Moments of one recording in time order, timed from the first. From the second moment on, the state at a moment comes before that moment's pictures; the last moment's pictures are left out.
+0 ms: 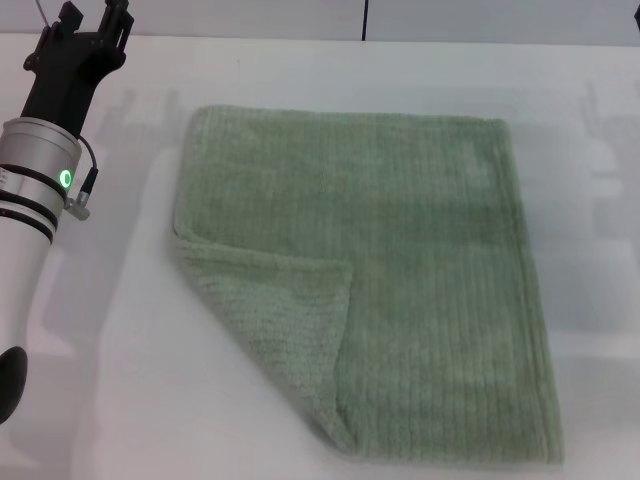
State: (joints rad) left arm -0.69 -2.08 0.33 -0.16 0.90 1.22 -0.45; right arm 0.58 2.08 -2.11 -0.23 0.97 -1.05 -0.15
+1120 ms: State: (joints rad) left arm -0.71 -2.07 0.32 -0.09 0.90 1.19 -0.45; right arm 0.57 2.08 -2.12 -0.33 0.97 -1.03 -0.15
